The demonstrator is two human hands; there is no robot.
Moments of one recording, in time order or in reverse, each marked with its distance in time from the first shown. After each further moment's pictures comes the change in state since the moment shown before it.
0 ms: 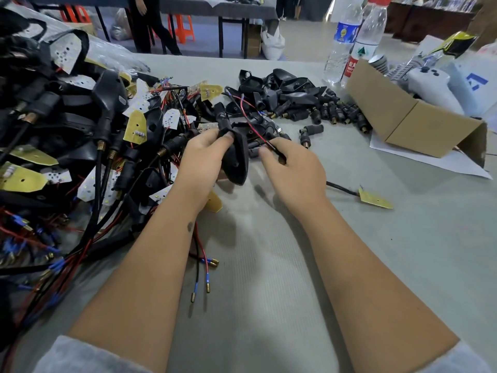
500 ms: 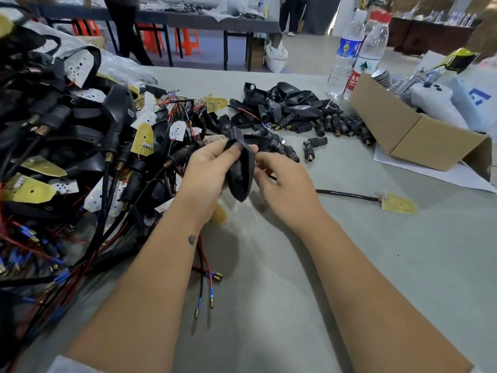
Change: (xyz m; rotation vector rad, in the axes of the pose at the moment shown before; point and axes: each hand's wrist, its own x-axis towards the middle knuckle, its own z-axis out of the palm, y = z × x) left_hand 0.006 -0.007 -0.002 -0.239 -0.121 0.043; right_hand -0.001 -0.008 0.003 0.144 -0.161 -0.192
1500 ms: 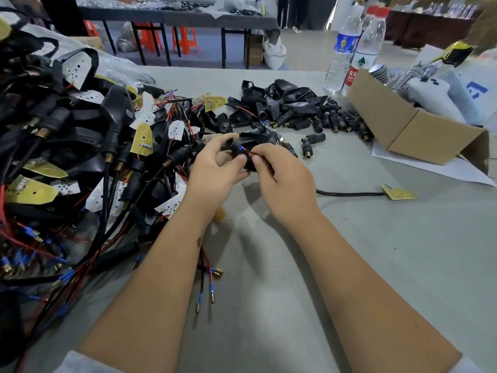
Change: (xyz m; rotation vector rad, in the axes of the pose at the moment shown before) left_hand -0.007 0.001 0.012 0.169 0.060 0.040; right_hand -0.007 -0.011 0.000 -0.026 0.173 -0.033
